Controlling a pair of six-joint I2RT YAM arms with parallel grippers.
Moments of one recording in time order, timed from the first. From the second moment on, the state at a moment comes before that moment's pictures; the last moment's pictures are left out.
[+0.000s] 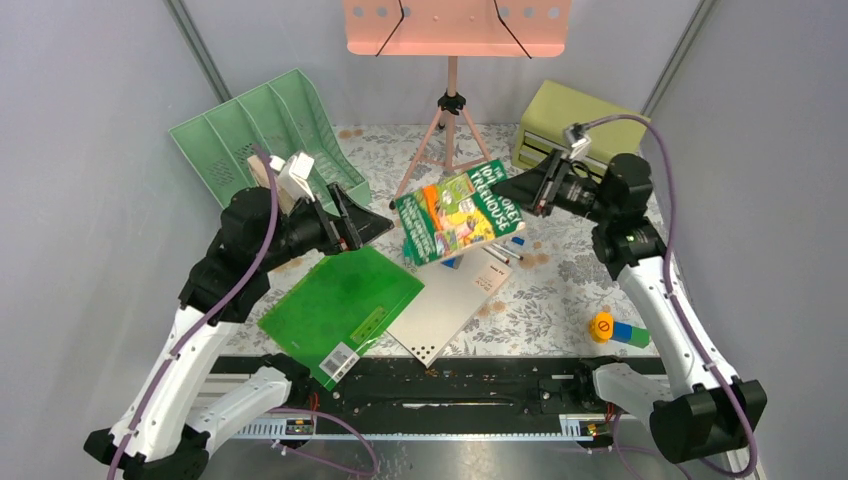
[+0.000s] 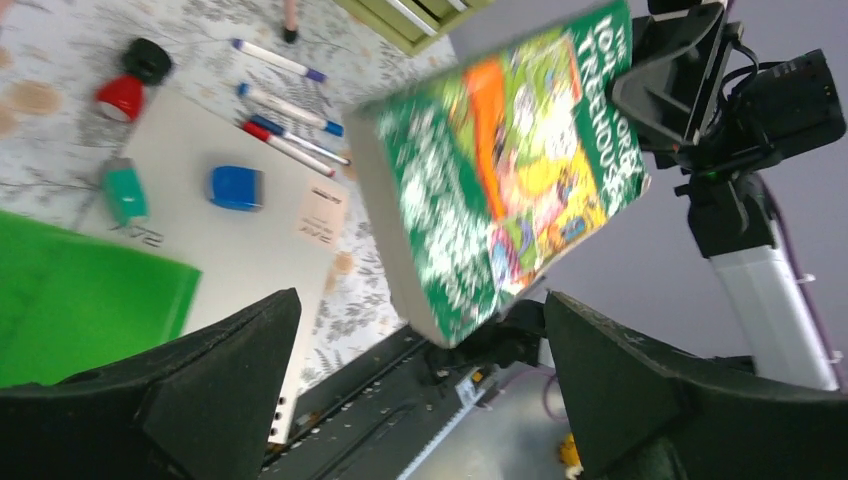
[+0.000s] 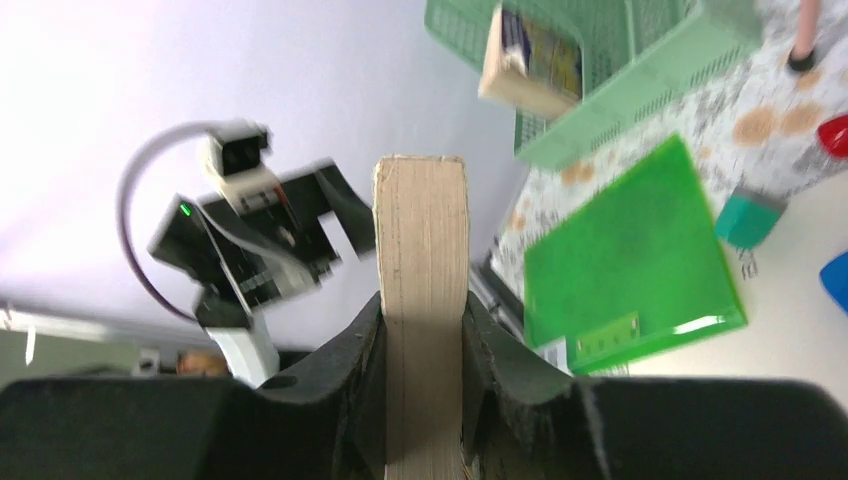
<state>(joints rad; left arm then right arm) -0.48 0.86 1.22 -0.65 0.32 -0.72 0.22 1.09 1.02 -0.01 -0.88 1.06</state>
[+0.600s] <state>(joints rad) -0.50 0.98 0.97 0.02 0.67 -1.10 0.12 1.03 1.00 0.21 -0.75 1.40</state>
